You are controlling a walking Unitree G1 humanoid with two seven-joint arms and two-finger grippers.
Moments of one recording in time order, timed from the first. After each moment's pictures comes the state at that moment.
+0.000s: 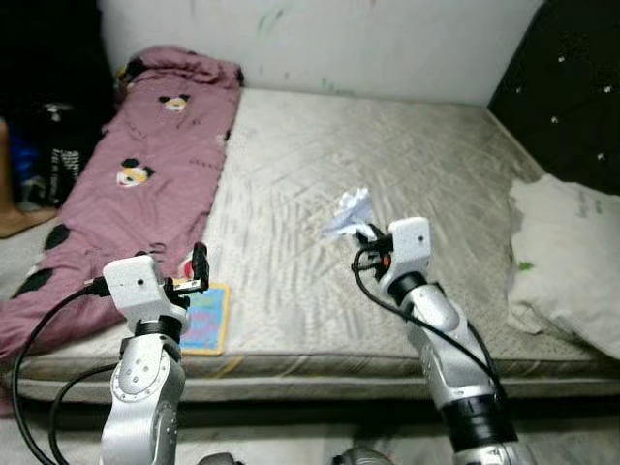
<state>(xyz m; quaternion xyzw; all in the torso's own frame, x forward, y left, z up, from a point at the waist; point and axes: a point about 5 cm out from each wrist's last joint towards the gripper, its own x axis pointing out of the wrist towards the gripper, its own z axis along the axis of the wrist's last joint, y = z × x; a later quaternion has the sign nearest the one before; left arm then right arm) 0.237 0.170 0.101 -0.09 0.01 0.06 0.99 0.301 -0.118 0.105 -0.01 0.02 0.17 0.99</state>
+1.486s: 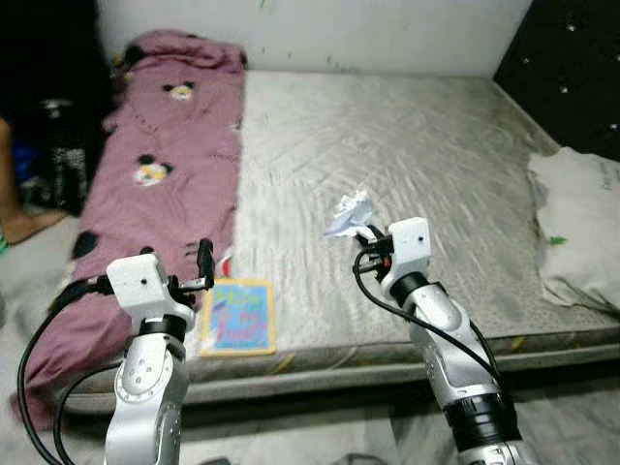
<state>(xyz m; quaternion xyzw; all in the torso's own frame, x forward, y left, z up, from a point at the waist) 0.237 0.164 0.106 -0.09 -0.01 0.04 0.99 0.300 -0.122 0.098 -0.02 0.04 0.17 0.98</state>
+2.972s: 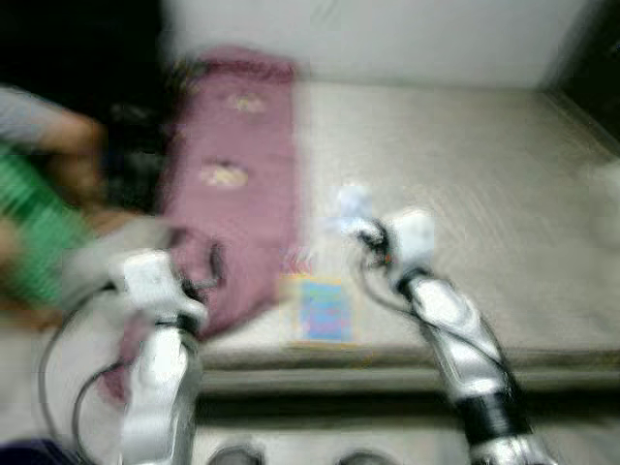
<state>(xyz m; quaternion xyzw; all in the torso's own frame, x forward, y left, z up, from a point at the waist) 0.240 0.160 0.101 -0.11 0.01 0.05 0.99 0.303 -0.121 0.102 -0.03 0.02 0.19 0.98</state>
